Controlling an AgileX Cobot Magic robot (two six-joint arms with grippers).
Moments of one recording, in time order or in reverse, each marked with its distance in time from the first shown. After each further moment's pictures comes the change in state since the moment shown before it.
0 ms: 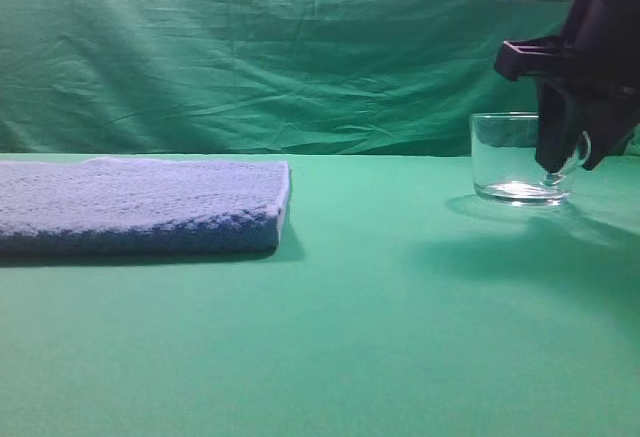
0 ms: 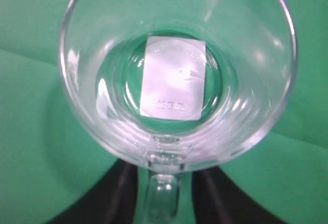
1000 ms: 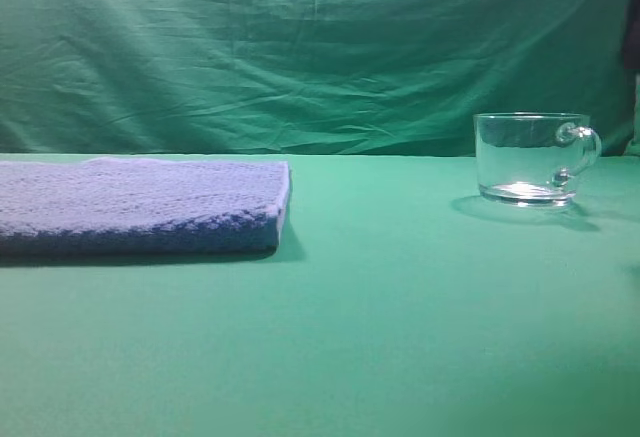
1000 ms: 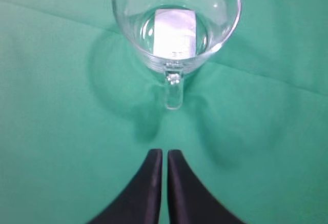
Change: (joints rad) left arm 0.000 0.000 0.000 0.000 0.000 0.000; right arm -0.004 -0.203 0.087 0.000 0.135 0.001
